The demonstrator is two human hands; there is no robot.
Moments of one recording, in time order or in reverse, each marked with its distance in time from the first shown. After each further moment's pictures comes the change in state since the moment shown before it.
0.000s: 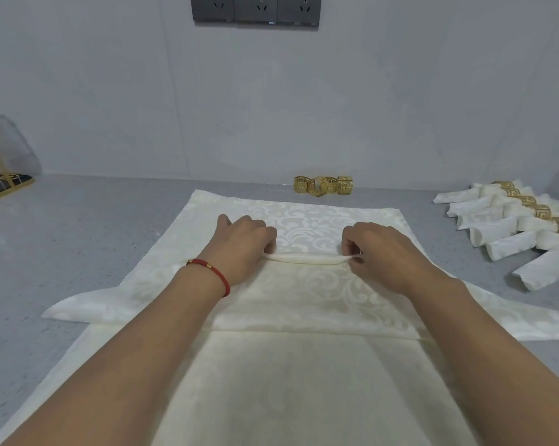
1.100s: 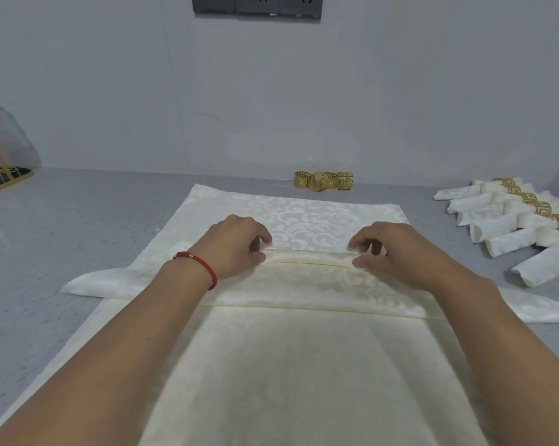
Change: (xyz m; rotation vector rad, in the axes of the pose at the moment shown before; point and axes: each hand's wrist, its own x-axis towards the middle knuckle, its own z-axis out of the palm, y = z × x) left_hand -0.007 -0.009 -0.010 -0.324 -0.144 -0.104; right_hand -0.015 0.022 -0.010 0.252 -0.056 0.046
